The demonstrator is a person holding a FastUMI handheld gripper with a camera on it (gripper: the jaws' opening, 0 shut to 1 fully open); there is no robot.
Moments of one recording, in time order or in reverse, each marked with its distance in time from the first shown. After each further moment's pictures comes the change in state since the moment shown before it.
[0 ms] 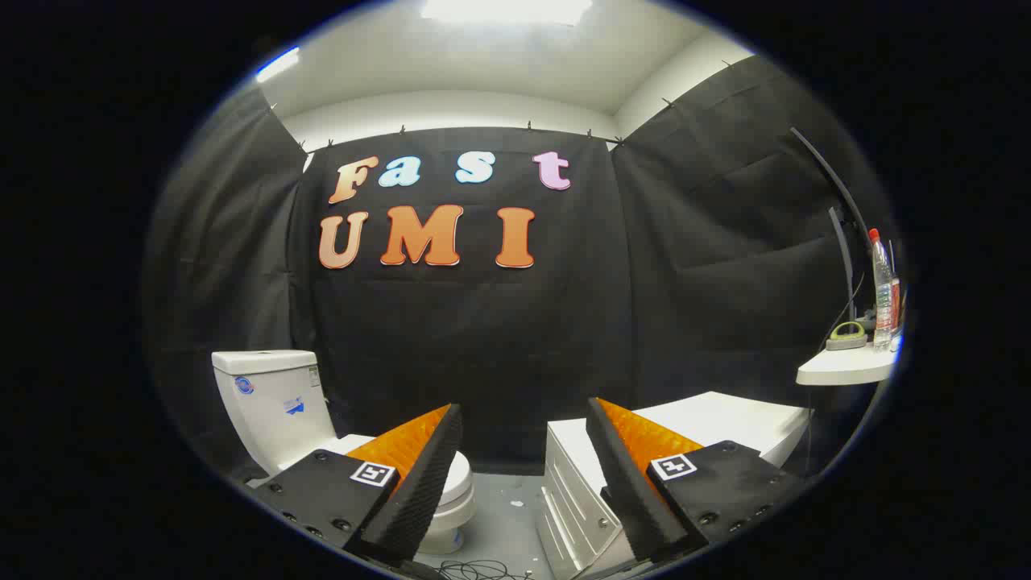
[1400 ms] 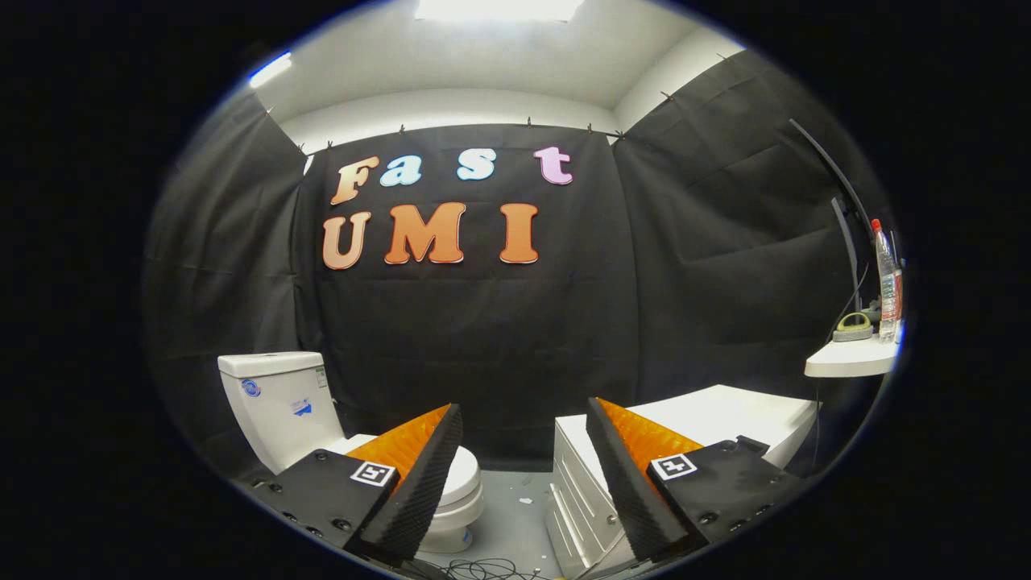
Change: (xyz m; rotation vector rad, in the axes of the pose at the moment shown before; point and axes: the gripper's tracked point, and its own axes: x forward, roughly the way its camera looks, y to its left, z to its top) arm 0.000 -0.001 -0.003 0.015 0.008 0.010
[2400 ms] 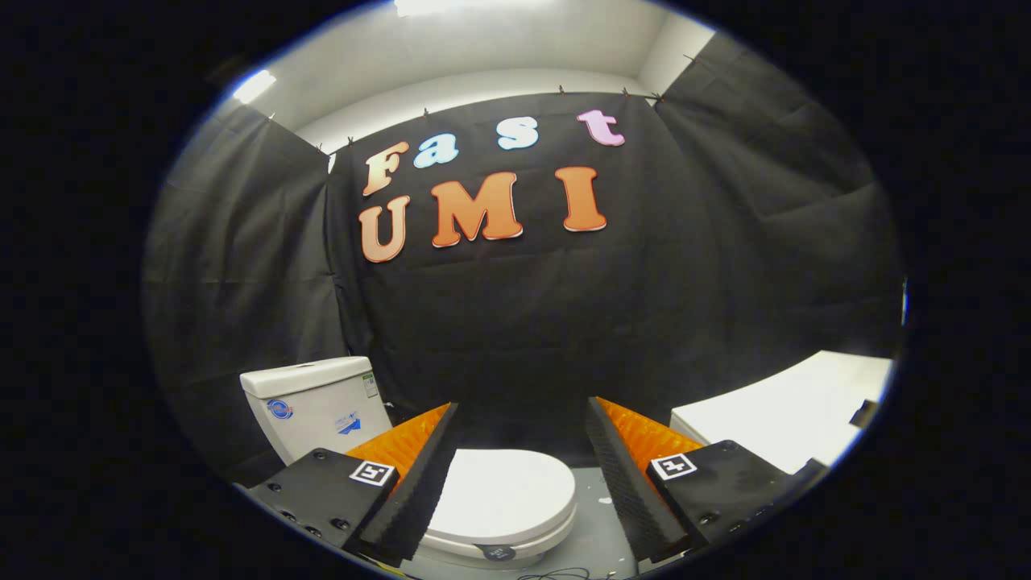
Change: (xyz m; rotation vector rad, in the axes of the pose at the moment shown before) arm 0.137 0.142 -0.069 0.131 0.098 0.196
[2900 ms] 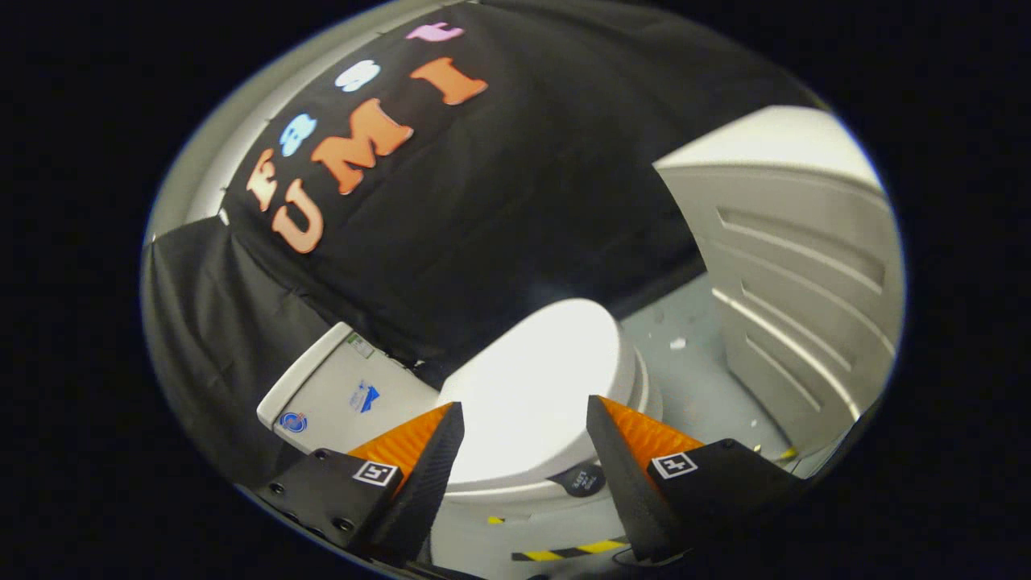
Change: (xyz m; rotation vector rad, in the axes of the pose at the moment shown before) arm 0.027 -0.001 -0.239 0.642 0.496 -0.063
